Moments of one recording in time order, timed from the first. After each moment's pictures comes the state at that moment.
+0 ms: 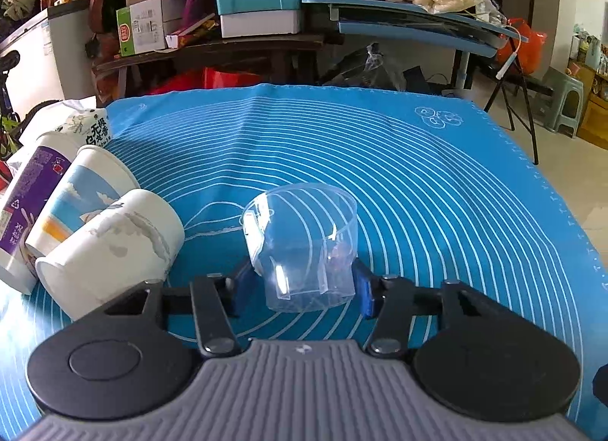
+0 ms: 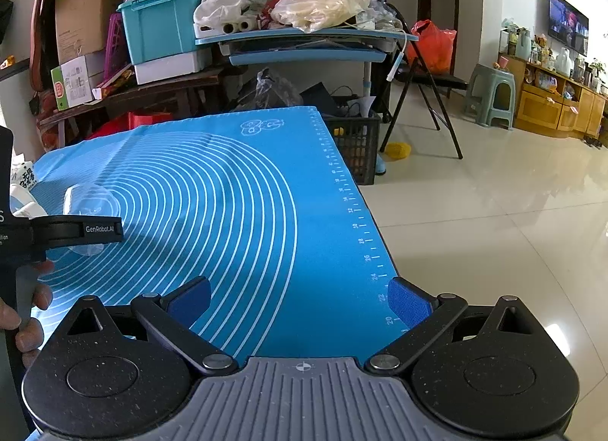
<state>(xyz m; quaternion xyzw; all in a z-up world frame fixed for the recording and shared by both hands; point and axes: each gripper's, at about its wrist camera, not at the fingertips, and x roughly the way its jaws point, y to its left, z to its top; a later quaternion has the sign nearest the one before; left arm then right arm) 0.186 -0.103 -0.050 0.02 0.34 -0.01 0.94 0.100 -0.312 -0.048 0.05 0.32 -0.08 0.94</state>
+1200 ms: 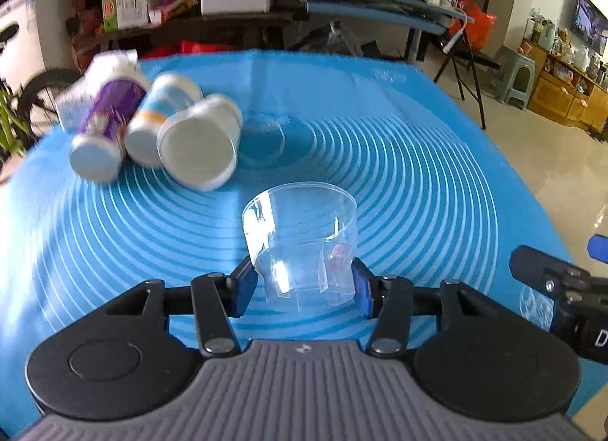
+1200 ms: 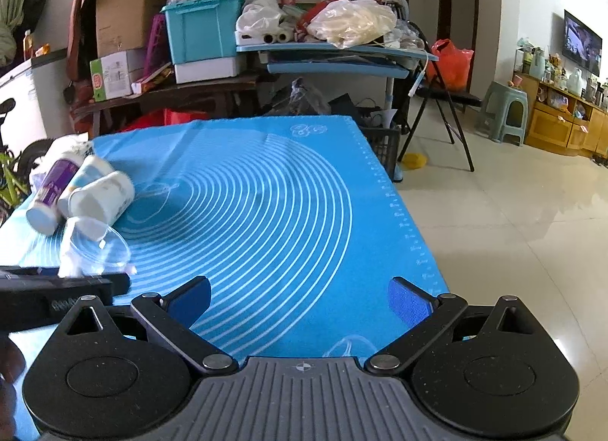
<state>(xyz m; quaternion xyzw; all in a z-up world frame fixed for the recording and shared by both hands) 0.060 -0.045 -0.031 0.00 0.39 -0.09 0.92 0.010 -0.246 -0.014 0.03 0.31 -0.05 0.95</state>
